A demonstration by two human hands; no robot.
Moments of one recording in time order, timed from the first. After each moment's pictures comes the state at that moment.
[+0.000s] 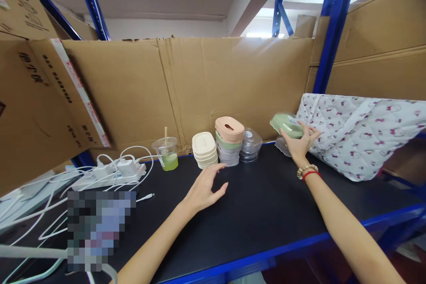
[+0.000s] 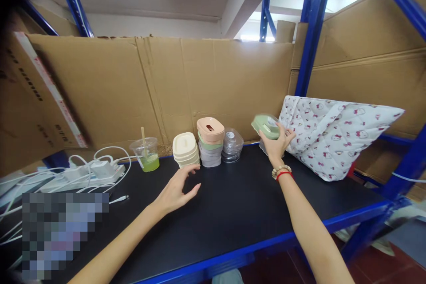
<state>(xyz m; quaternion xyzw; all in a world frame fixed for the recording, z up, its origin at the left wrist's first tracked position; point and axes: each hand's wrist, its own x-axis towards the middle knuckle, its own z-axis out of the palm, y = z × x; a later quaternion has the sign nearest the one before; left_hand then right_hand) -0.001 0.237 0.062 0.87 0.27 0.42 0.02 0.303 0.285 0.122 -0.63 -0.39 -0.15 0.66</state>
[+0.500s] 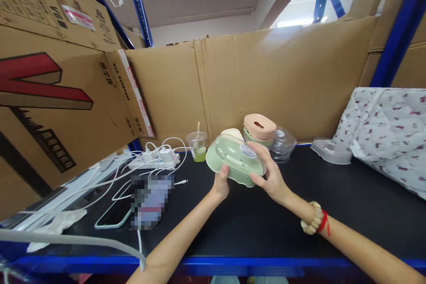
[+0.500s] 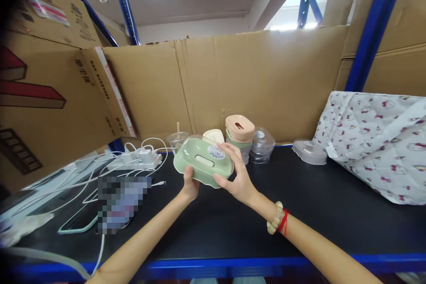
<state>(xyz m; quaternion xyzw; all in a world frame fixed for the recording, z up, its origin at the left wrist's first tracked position) 0.001 0.233 0.065 0.49 0.32 0.68 0.44 0.135 0.224 0.087 -0.23 -0.77 0.10 0.58</state>
